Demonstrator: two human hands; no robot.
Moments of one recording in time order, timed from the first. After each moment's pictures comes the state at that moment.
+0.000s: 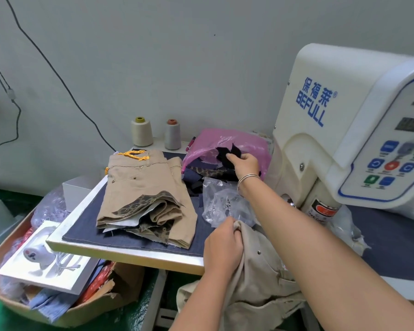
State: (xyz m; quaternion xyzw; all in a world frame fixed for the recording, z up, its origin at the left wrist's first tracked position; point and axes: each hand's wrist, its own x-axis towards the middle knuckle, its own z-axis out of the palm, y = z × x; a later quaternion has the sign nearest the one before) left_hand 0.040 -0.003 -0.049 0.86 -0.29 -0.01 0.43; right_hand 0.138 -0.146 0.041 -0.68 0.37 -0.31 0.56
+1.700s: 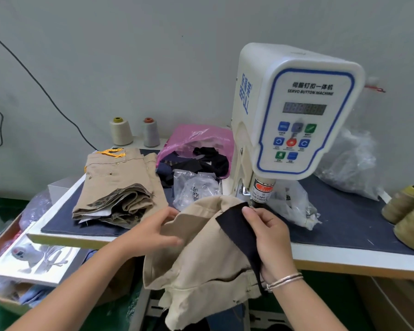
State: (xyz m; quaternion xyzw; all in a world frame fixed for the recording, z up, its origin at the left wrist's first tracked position) left_hand 0.070 0.093 0.016 0.79 -0.44 -0.23 0.36; right_hand -0.113 -0.078 0.039 -0.60 0.31 -0.31 0.67
